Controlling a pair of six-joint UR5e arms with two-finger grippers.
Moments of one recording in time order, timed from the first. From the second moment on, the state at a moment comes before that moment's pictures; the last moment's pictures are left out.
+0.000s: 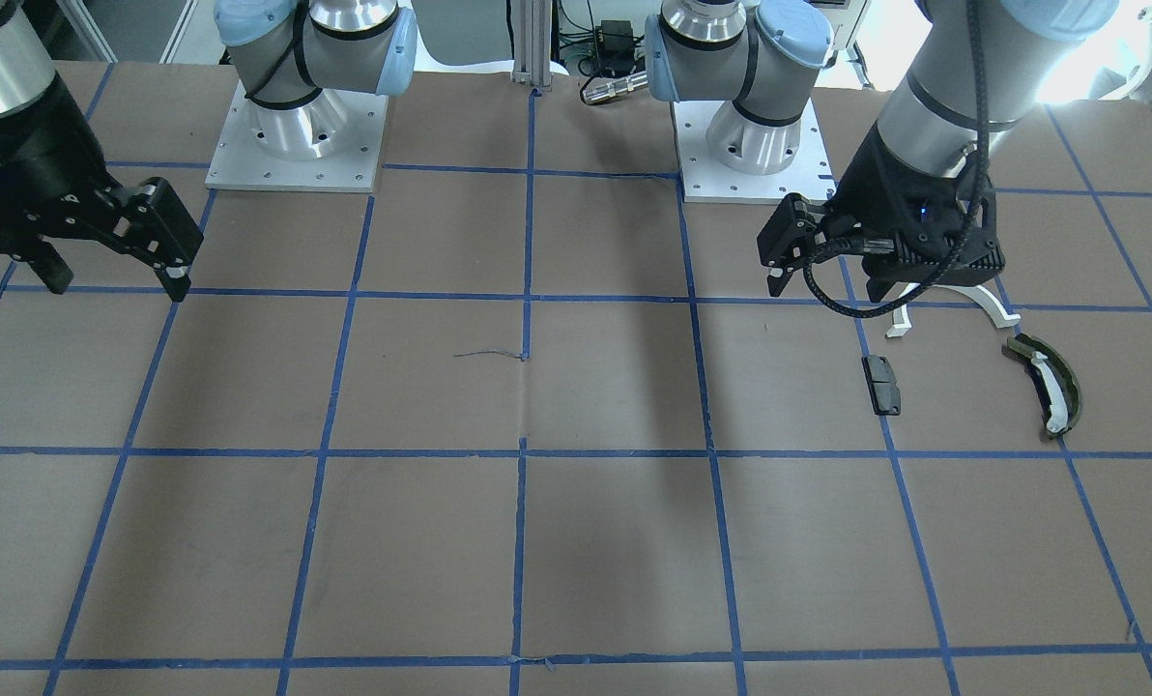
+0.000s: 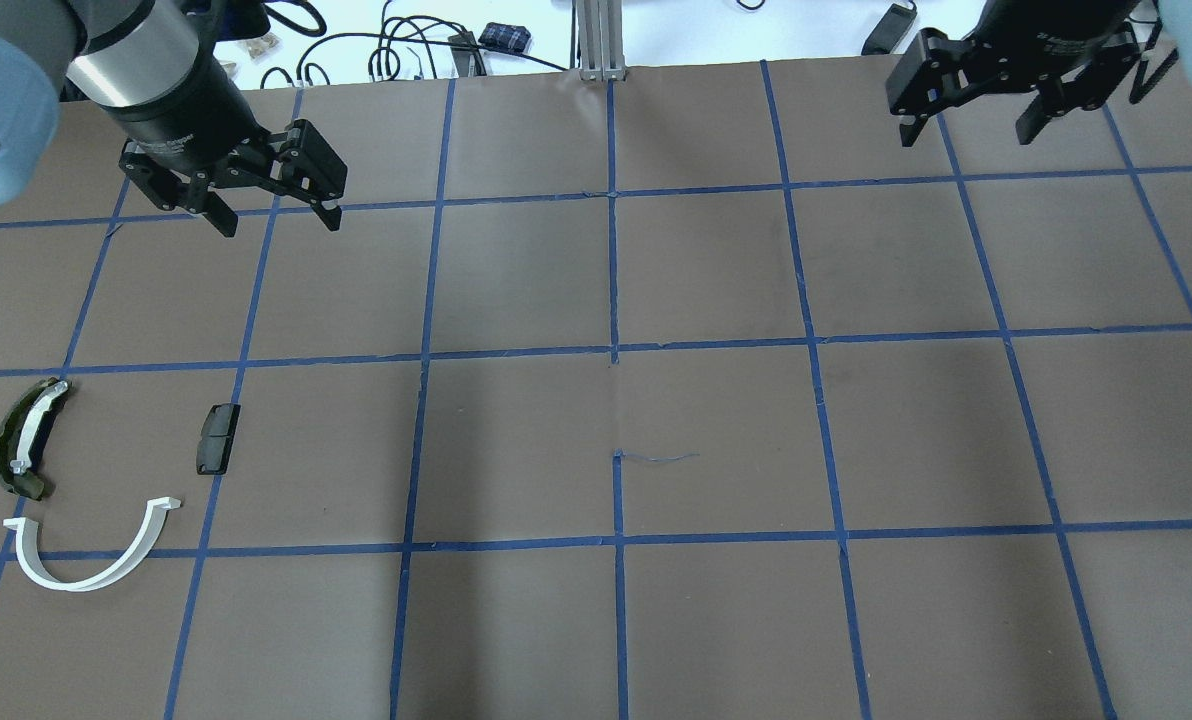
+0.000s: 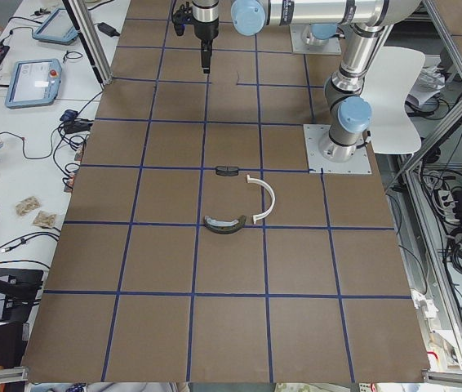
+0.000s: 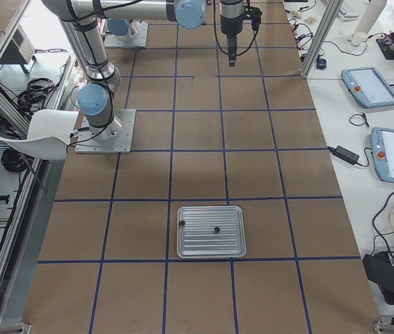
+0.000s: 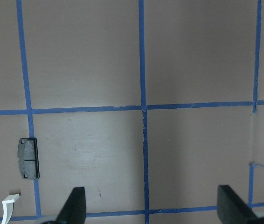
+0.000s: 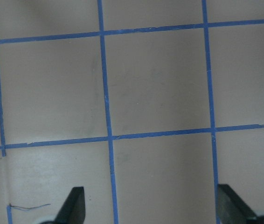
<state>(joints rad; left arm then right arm) -1.50 -1.62 -1.54 -1.54 1.52 0.09 1.43 -1.53 1.47 -1.66 -1.57 -0.06</state>
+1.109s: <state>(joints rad) -1.50 -1.62 -1.54 -1.54 1.52 0.09 1.00 -1.38 1.34 -1.67 -1.65 -0.64</state>
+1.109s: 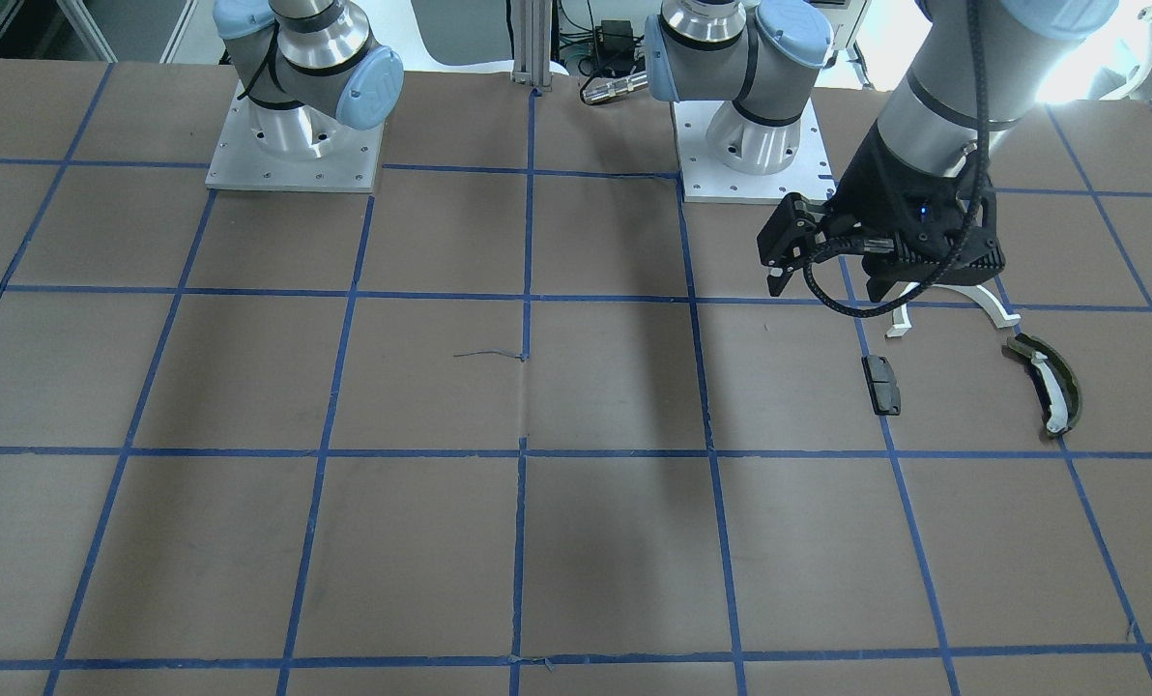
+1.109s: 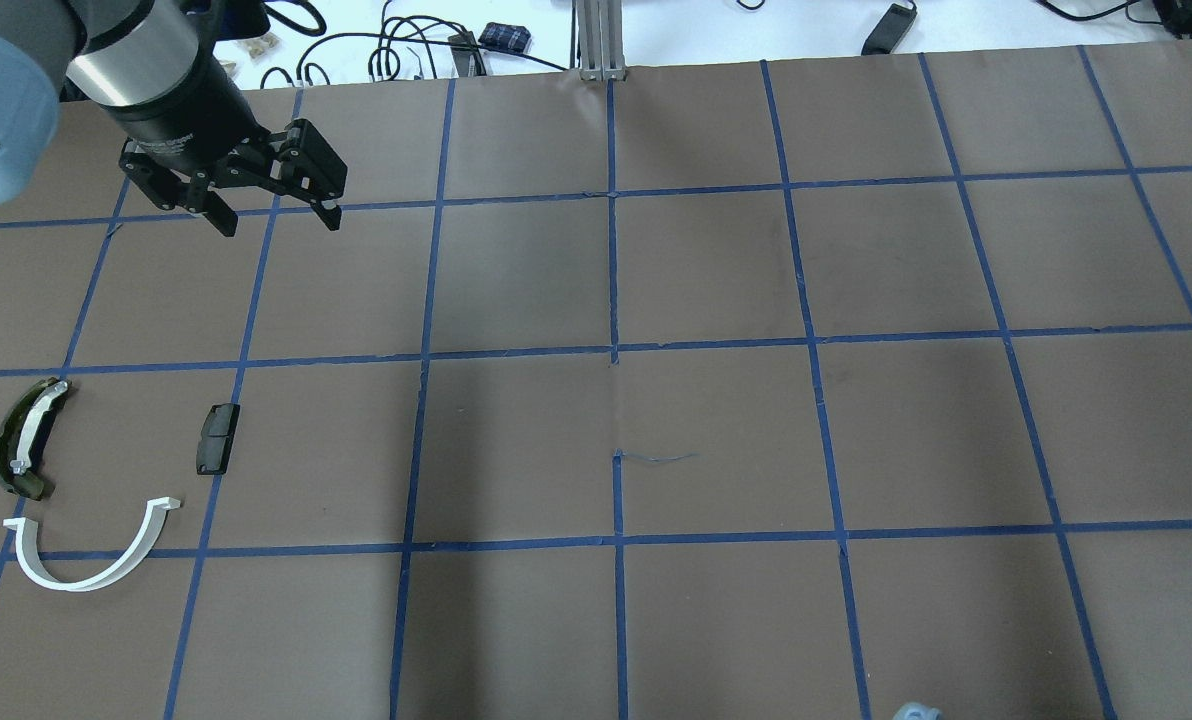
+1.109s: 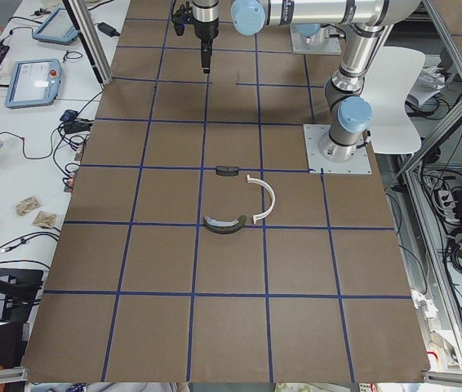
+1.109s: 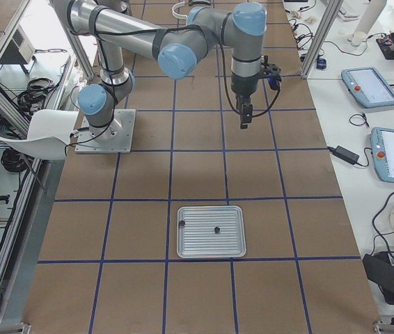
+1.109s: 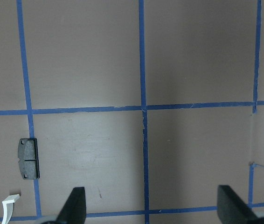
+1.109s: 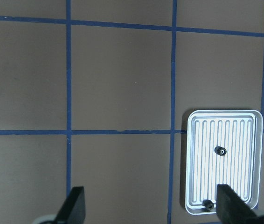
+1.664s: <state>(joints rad) -1.50 -1.62 -1.54 -1.54 1.52 0.09 0.97 -1.36 1.30 -1.66 -1.64 -0.69</state>
